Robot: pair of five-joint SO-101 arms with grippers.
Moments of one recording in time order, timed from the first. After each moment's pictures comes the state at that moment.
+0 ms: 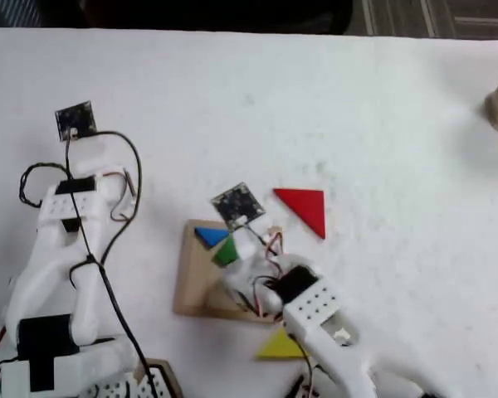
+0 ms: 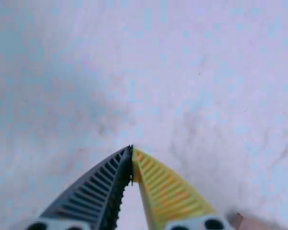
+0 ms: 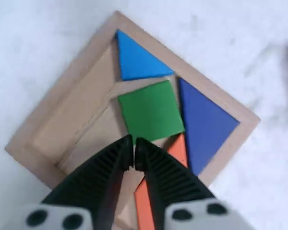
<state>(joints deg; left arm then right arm) -13.0 -10.3 42.6 41.0 12.9 -40.5 -42.3 70.9 38.9 -3.3</state>
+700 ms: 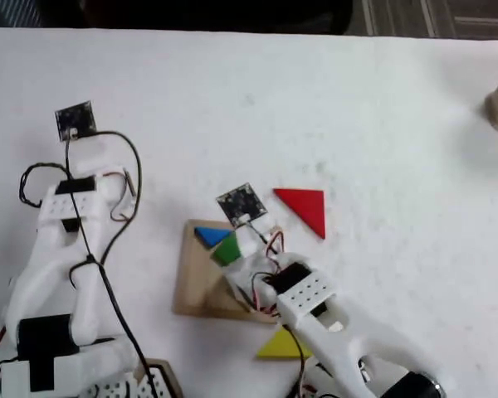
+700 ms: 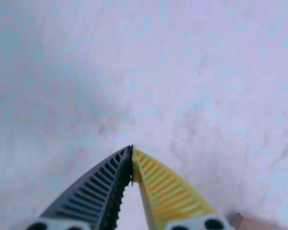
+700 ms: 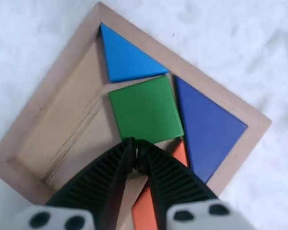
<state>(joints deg) -13.0 -10.3 42.6 41.0 12.9 -39.8 -30.9 70.7 30.5 -3.2</state>
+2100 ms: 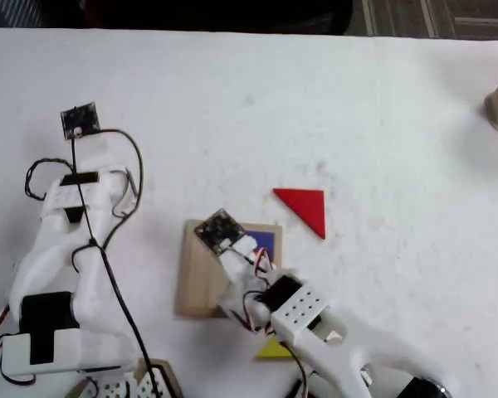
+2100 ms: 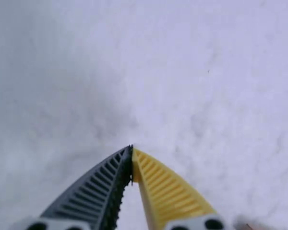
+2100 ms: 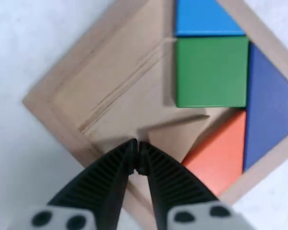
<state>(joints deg) -13.1 -3.0 39.1 40.3 12.9 -46.8 -34.2 72.3 39.4 0.7</state>
